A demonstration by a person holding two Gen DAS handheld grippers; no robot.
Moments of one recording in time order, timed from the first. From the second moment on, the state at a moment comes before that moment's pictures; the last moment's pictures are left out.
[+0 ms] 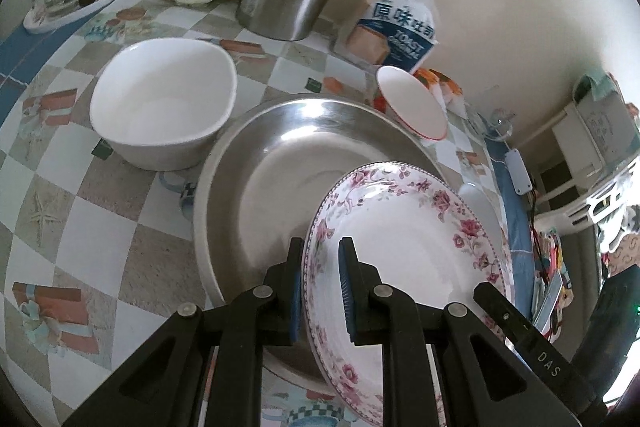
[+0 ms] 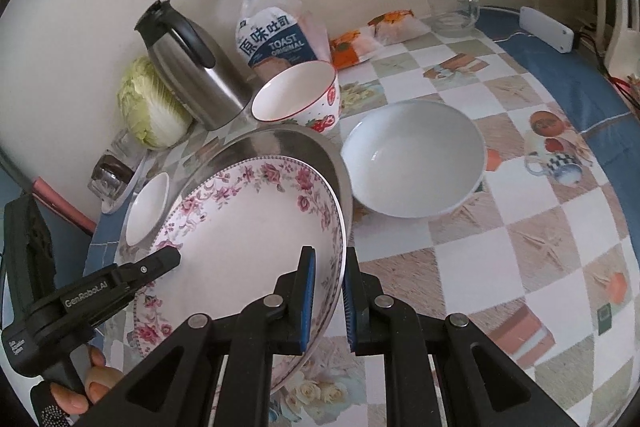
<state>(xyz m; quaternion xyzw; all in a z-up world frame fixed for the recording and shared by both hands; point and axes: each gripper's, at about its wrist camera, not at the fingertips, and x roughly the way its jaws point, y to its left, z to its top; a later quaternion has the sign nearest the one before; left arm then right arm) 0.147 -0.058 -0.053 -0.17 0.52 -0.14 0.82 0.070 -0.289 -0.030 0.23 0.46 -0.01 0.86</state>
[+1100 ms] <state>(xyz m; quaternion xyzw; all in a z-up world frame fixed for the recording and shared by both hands) 0.173 -0.061 -0.073 -0.12 0.53 -0.10 0.84 0.118 -0.266 -0.054 0.19 0.49 -0.01 0.85</state>
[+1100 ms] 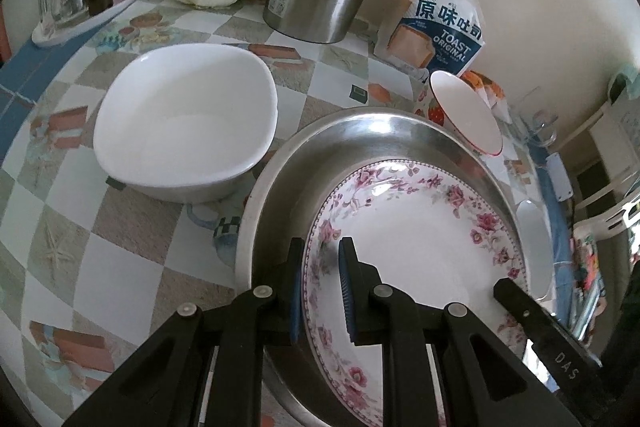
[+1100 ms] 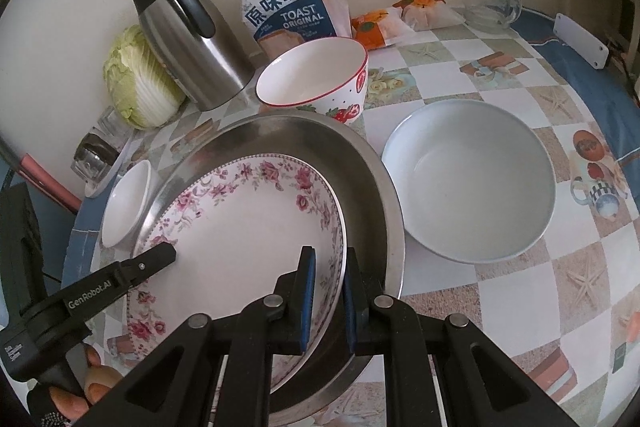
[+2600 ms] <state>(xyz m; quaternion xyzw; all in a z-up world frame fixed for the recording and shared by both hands) 0.177 -0.075 -0.074 -0.05 0.54 -0.09 0.84 0.127 -0.259 -0.055 0.15 0.50 -0.02 0.85</state>
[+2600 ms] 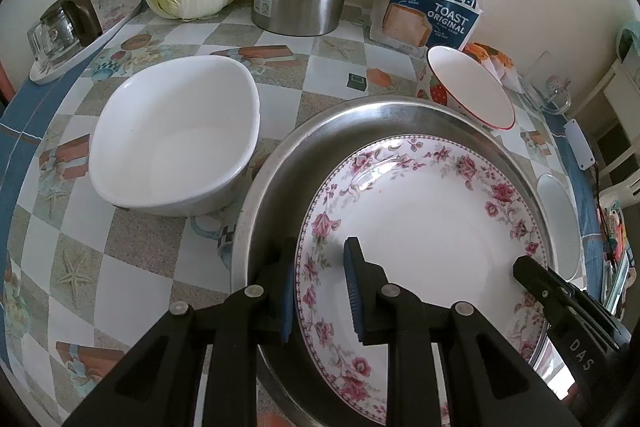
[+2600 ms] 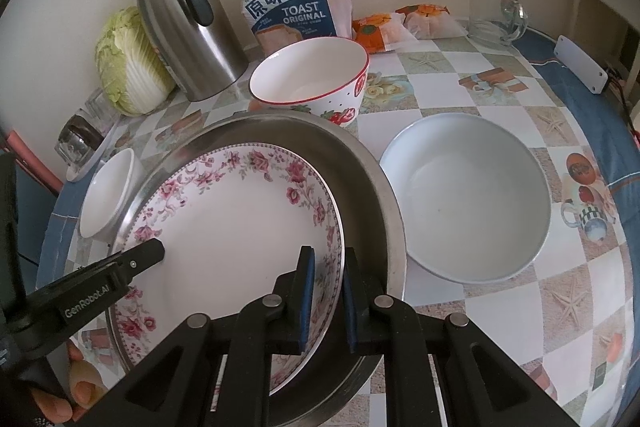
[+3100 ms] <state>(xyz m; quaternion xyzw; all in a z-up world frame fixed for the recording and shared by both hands) 0.176 -0.073 -0.066 -0.05 0.53 -0.08 0.84 0.122 -0.267 -0.036 0.15 0.48 -0.04 0.87</state>
